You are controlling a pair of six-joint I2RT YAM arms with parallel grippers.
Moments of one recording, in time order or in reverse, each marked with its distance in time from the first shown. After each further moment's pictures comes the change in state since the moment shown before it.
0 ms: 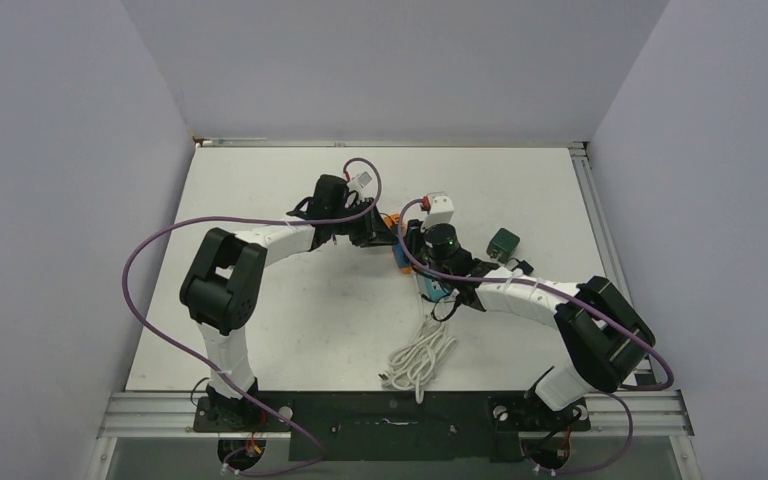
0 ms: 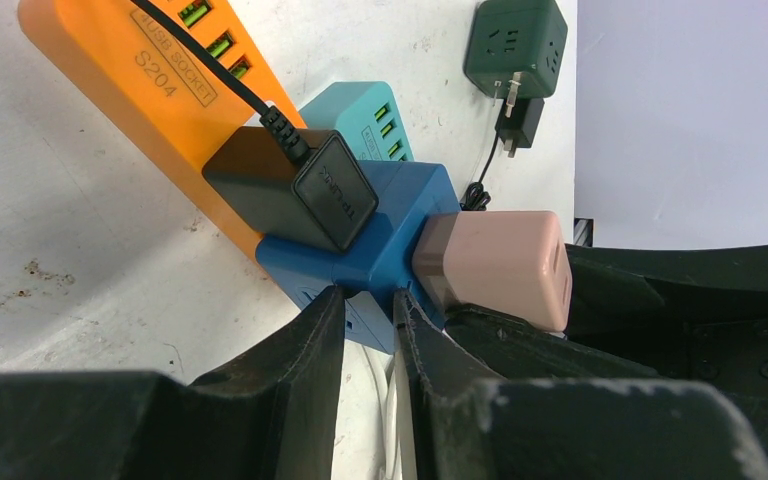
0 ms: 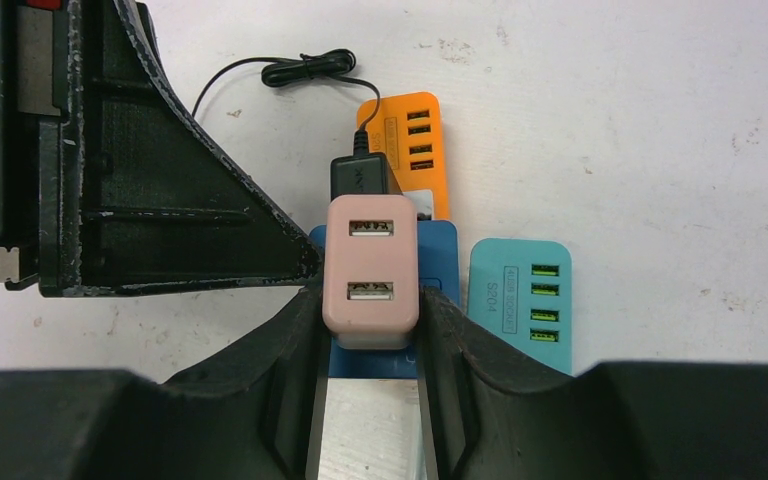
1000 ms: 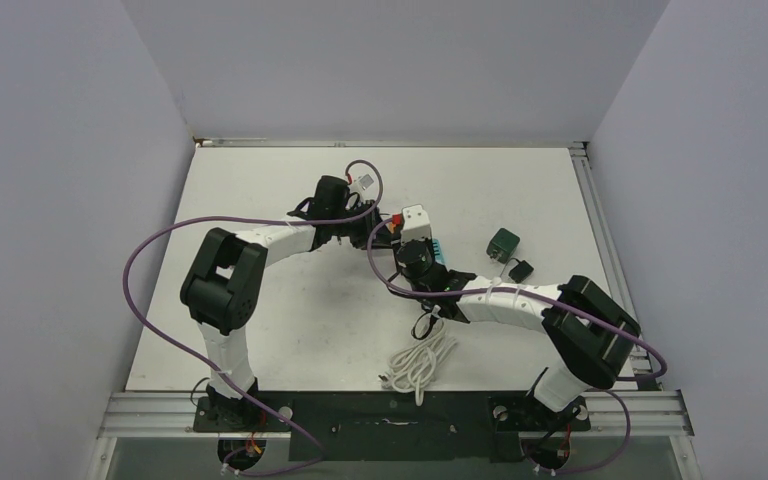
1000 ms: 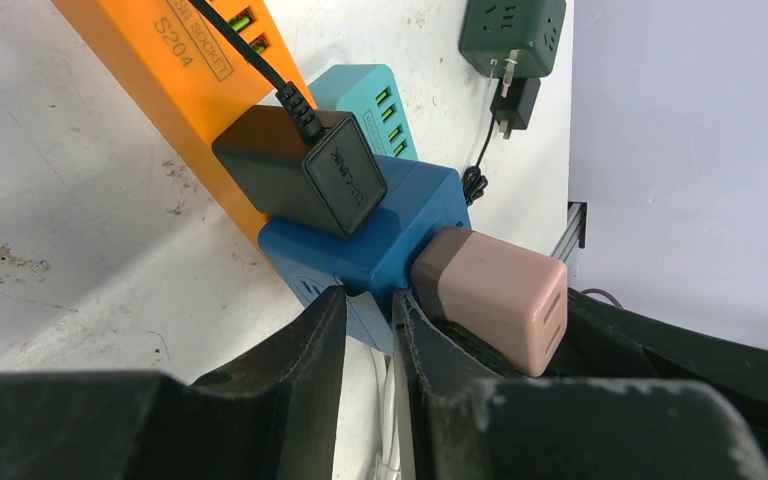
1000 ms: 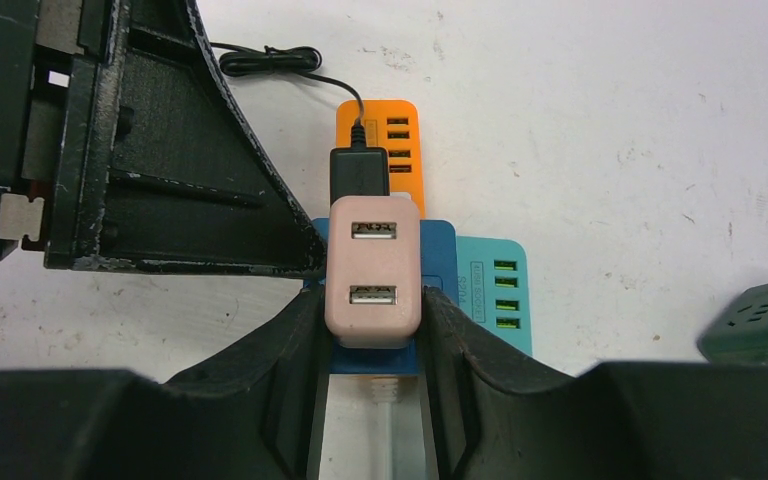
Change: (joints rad) left arm -0.003 0.003 0.001 -0.020 0.030 0.000; right arm 0.190 0.048 0.042 -0.035 0.359 -0.161
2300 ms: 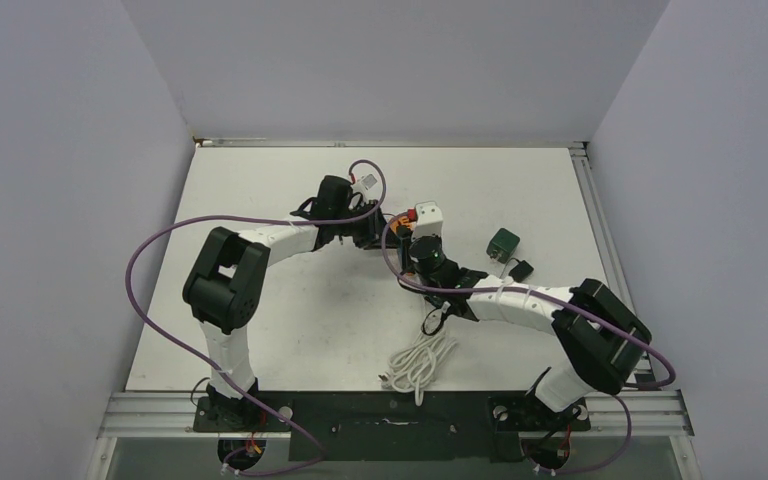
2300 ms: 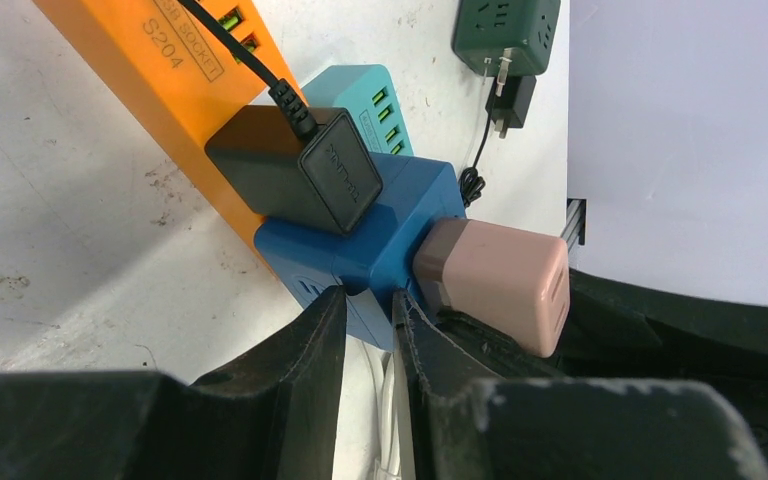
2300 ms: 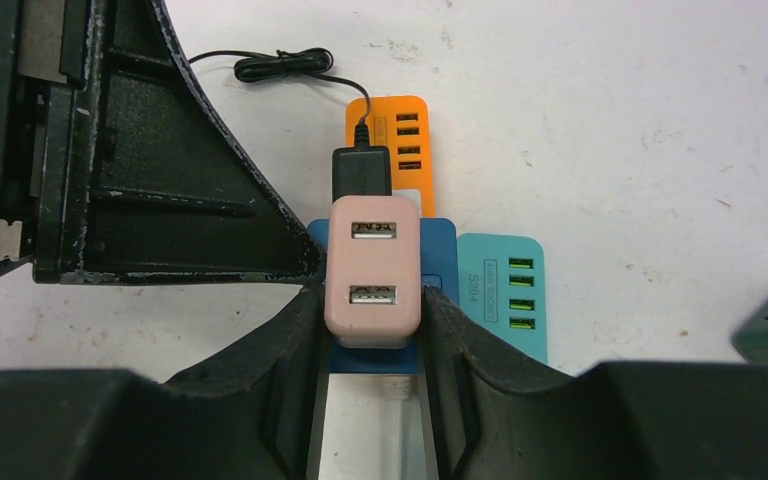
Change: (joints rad) left arm -0.011 0.012 0.012 0.011 0.001 0.001; right arm -0.079 -0.056 -0.046 0.007 -0.143 0.085
